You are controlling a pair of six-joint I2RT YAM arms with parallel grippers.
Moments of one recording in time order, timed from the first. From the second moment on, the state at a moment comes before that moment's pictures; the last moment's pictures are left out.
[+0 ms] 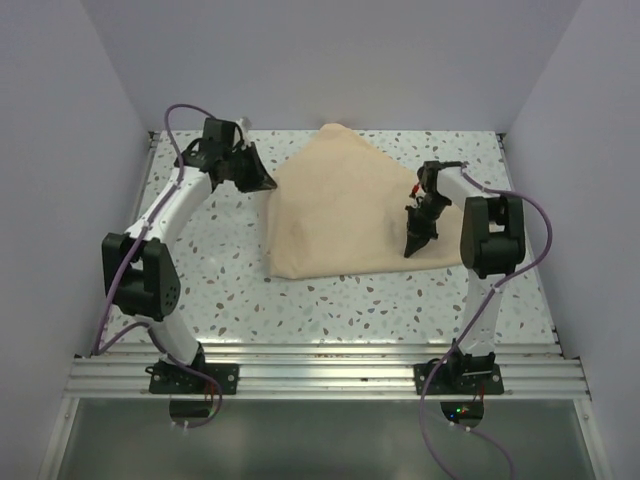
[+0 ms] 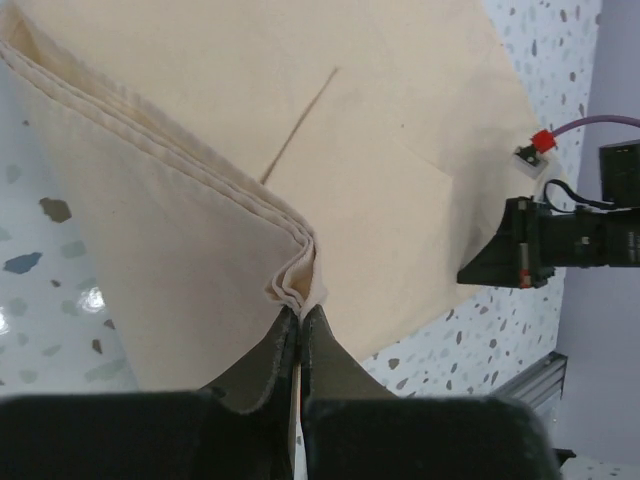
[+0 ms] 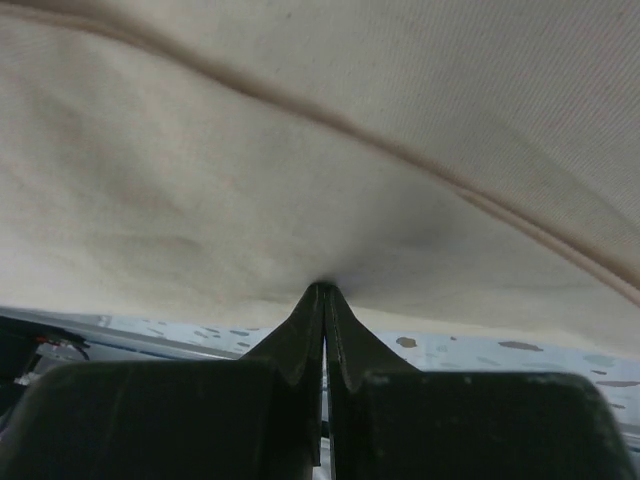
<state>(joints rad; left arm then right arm) -0.19 1.74 1.52 -0.61 0.36 -0.52 0.09 2.11 1.57 -1.15 -0.26 0.26</state>
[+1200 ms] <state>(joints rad) -0.53 2.36 2.14 -0.59 0.53 -0.66 0.08 2.22 1.66 -1.21 -0.22 0.26</state>
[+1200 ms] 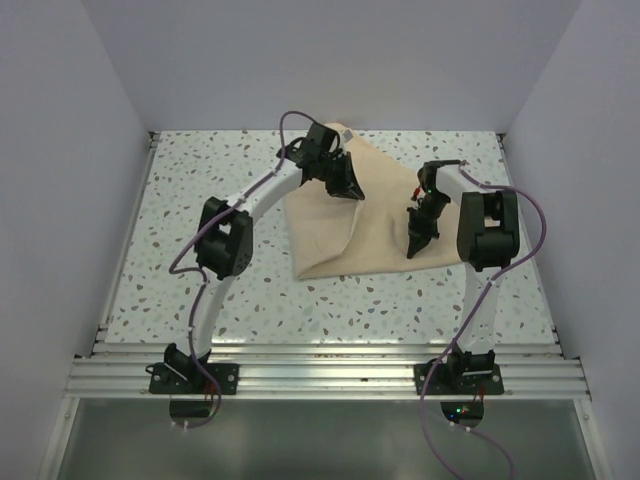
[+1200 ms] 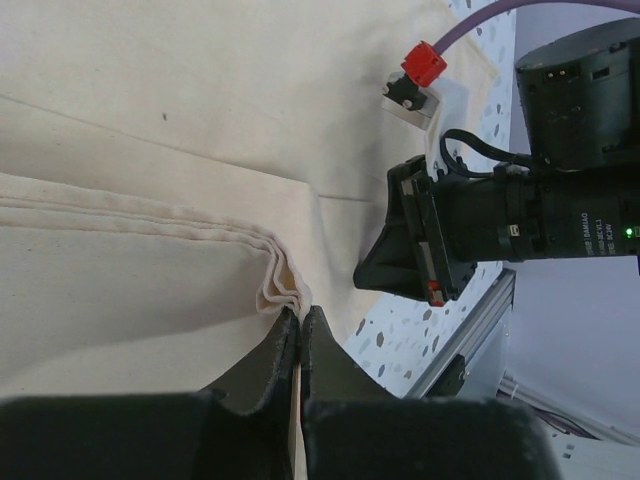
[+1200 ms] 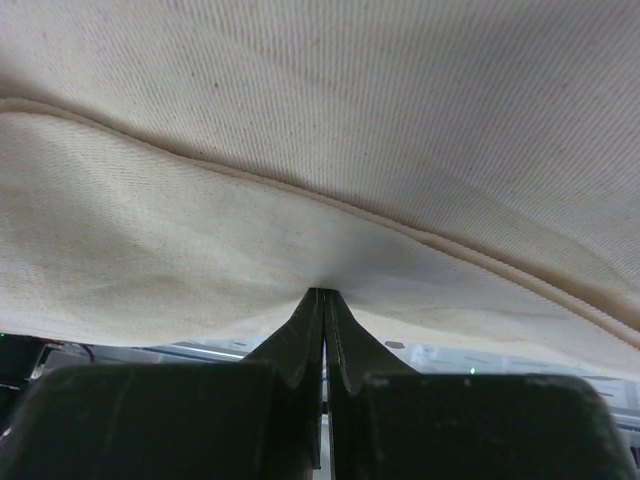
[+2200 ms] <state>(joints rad) -0.60 2.44 2.15 -0.58 0.55 -0.65 0.08 2.22 1.66 -1.22 -0.22 0.26</state>
